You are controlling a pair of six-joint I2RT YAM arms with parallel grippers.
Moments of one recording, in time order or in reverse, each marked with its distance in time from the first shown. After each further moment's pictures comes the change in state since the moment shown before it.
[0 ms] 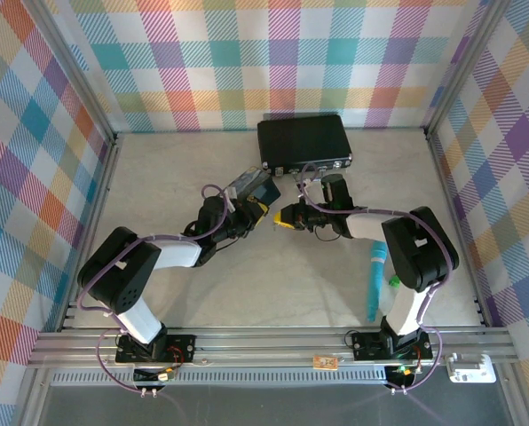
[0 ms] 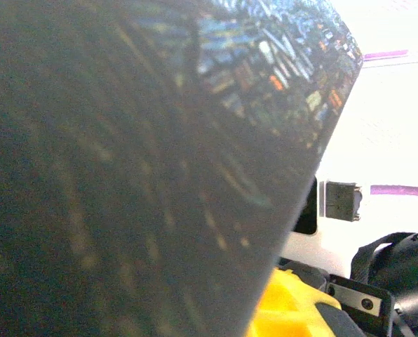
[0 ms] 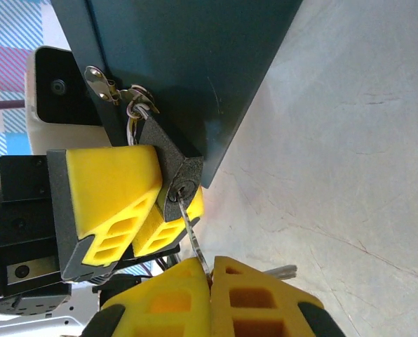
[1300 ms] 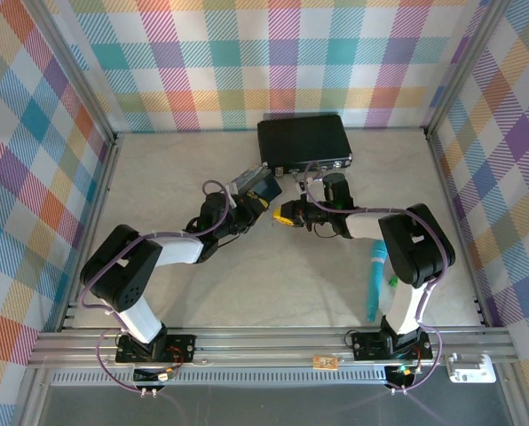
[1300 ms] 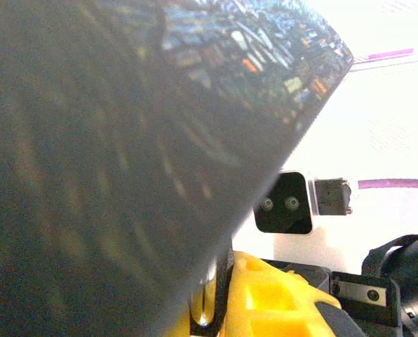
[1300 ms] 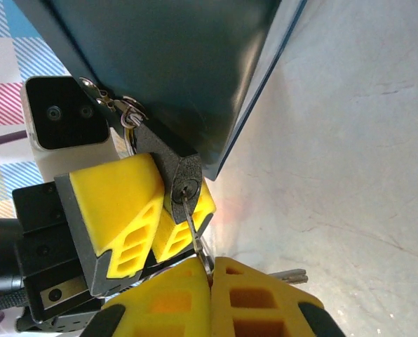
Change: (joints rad) left arm 0.000 -0.014 0.046 -0.092 -0.028 0.107; right arm -0.012 0.027 0.022 0.065 -0.037 0.216
